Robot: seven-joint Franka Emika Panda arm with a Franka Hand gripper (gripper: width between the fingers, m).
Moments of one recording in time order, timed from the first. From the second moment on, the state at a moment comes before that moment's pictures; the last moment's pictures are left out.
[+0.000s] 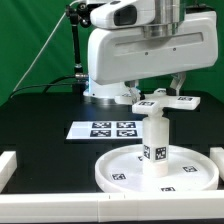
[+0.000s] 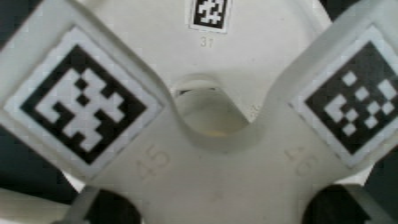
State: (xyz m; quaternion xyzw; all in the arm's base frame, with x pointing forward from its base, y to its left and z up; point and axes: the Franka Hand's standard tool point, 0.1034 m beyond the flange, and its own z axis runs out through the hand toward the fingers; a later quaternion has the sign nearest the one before) arm 0.555 0.032 0.121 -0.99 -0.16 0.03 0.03
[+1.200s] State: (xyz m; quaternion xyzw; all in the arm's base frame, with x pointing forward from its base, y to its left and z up) arm 0.550 0.032 0.103 -0.99 -0.16 0.03 0.03
